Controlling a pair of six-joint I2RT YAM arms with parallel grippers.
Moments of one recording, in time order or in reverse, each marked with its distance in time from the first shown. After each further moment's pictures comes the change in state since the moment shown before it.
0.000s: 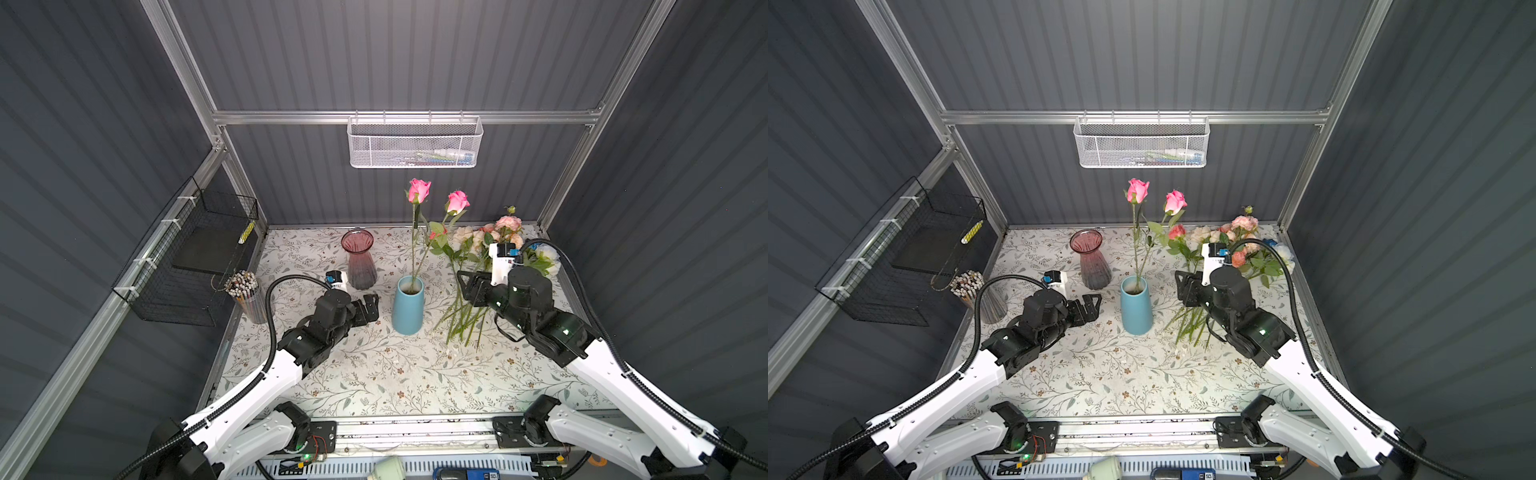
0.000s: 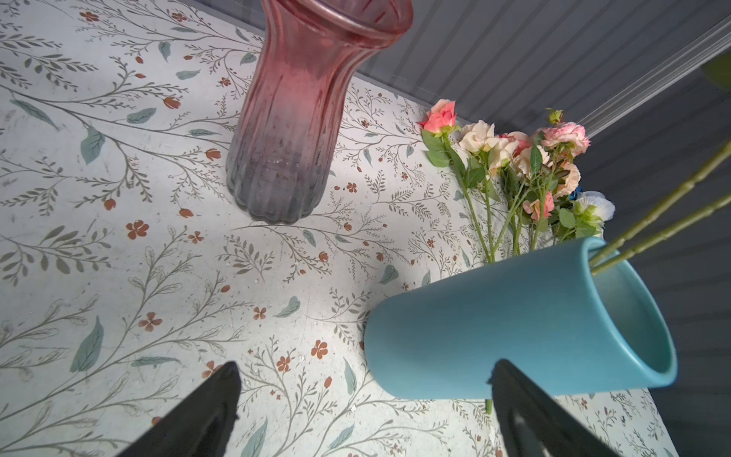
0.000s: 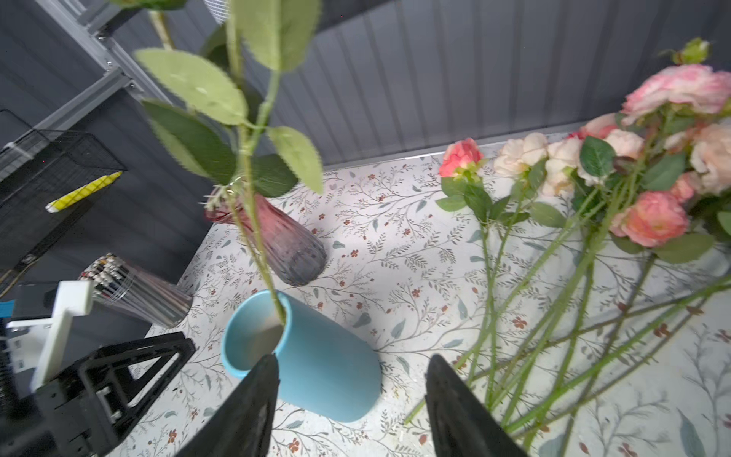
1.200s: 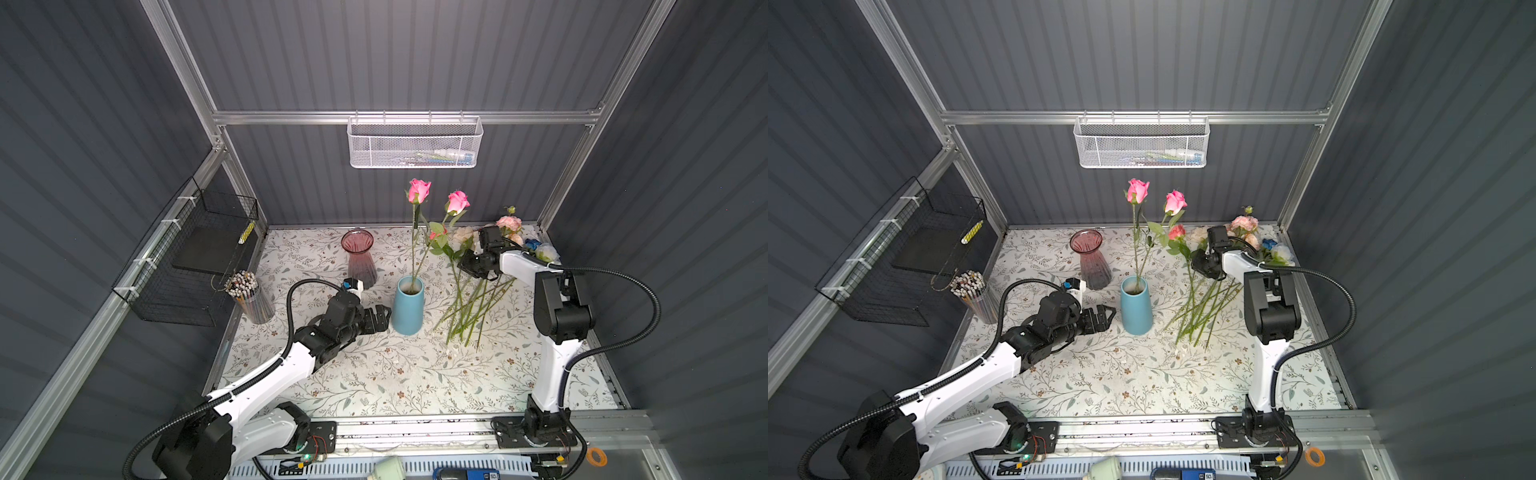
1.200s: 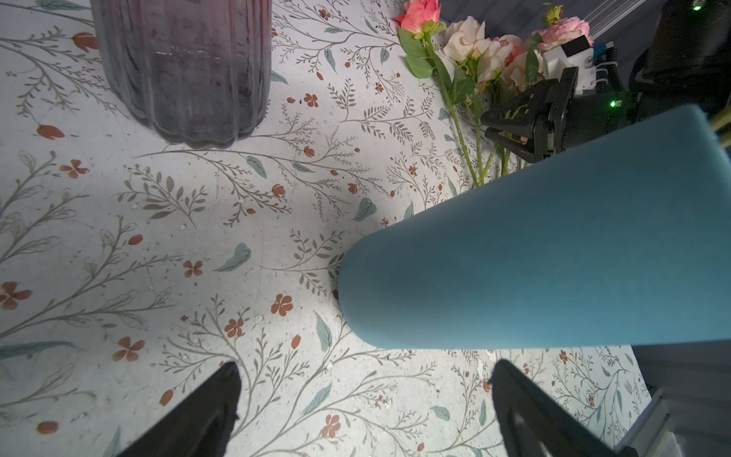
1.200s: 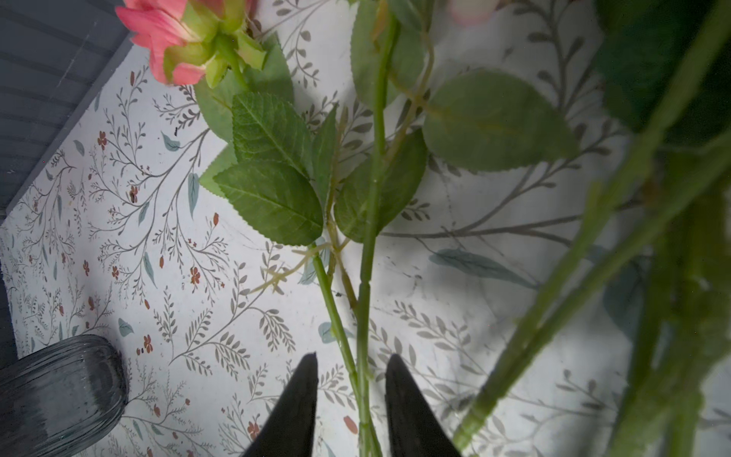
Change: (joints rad) left arm 0.000 0.121 -0.051 0.074 0.198 0.007; right arm -0.425 1.143 0.544 0.000 -0.403 0.089
